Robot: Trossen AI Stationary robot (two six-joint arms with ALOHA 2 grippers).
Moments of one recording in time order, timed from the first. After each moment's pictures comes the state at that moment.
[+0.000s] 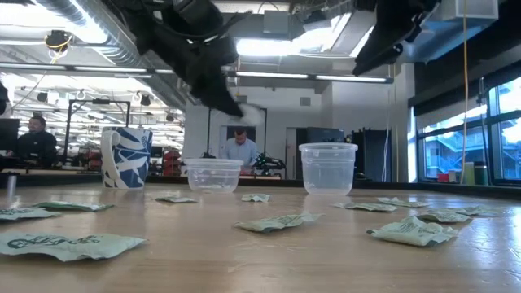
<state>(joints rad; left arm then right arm) 0.30 1.45 0.90 -0.16 0.08 0.11 0.06 1.16 0.98 -0.65 0.19 0.24</state>
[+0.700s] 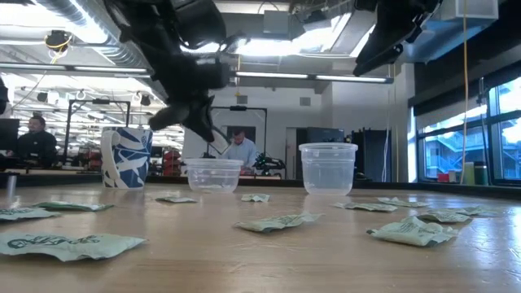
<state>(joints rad) 0.11 1.52 0.90 -0.36 -0.52 0.56 0.06 1.17 0.98 -0.65 0.19 0.23</state>
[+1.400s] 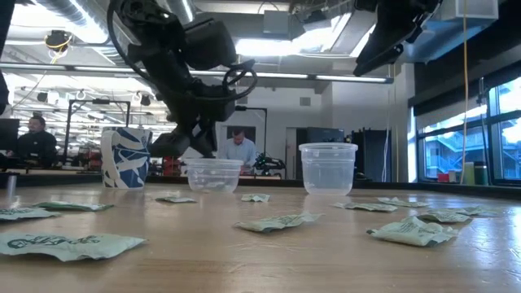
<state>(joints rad) 0.07 1.66 0.90 -0.29 -0.72 0.64 0.06 1.17 0.98 -0.65 0.19 0.23</state>
